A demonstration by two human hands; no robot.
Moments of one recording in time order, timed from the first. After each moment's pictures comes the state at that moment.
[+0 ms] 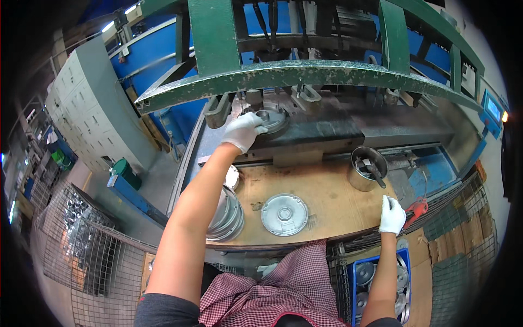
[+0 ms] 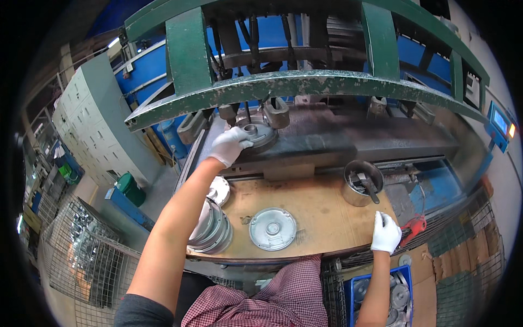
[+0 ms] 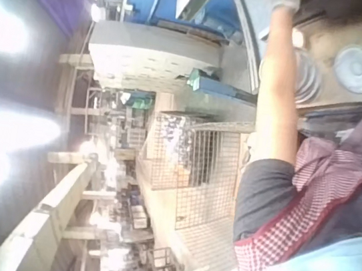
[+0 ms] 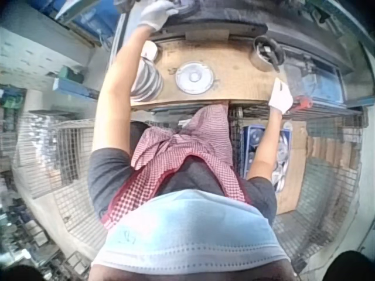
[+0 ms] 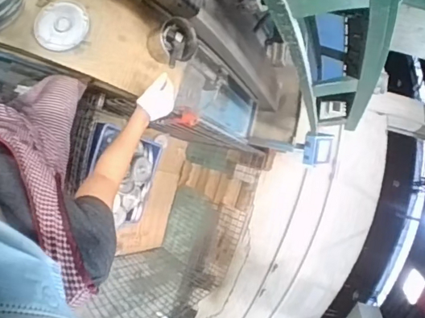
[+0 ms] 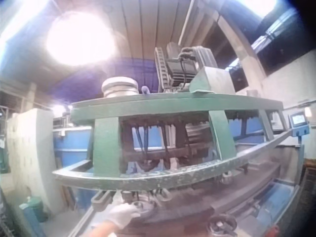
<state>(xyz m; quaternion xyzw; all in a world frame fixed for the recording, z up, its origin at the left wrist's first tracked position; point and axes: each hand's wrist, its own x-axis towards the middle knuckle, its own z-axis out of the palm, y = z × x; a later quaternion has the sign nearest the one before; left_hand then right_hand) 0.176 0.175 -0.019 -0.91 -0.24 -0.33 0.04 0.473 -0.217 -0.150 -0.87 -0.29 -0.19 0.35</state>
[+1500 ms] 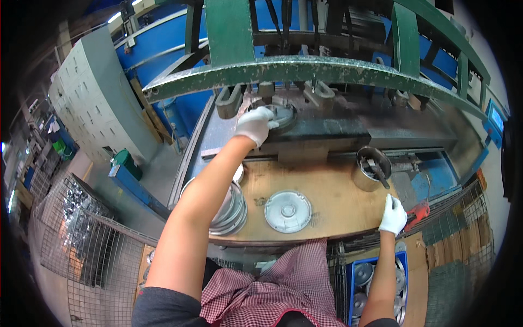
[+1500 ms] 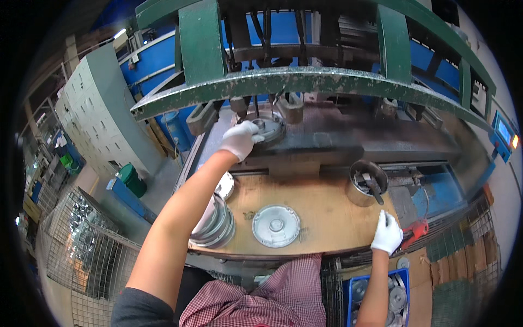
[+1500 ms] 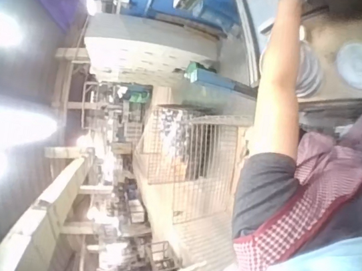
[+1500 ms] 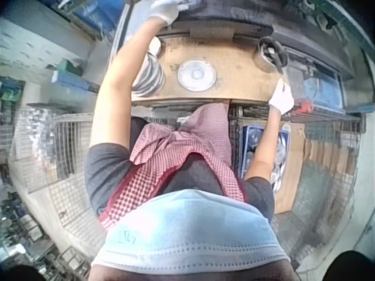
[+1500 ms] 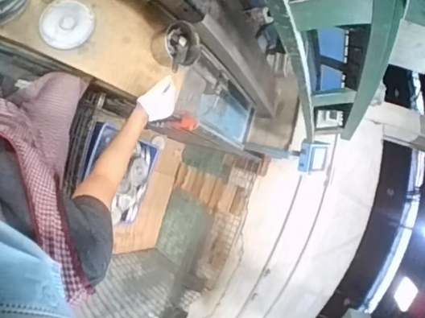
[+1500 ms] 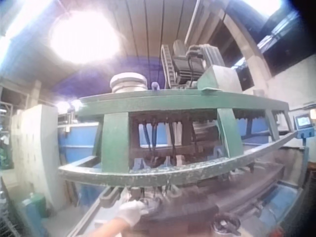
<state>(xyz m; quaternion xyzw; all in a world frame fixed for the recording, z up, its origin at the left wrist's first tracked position) 0.185 0.150 0.002 -0.91 -0.33 -0.25 -0.01 0.470 -0.211 -0.155 -0.88 -0.24 -0.23 0.34</state>
